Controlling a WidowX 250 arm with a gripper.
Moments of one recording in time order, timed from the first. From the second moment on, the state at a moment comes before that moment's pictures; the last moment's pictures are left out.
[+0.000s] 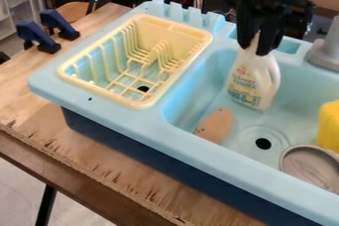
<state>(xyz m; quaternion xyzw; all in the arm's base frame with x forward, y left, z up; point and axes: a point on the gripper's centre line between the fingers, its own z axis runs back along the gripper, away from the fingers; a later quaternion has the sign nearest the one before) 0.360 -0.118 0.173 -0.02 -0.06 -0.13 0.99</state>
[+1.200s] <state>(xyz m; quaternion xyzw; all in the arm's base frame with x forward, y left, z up) 0.340 -0.123 0.222 -0.02 -0.09 -0.12 0.99</state>
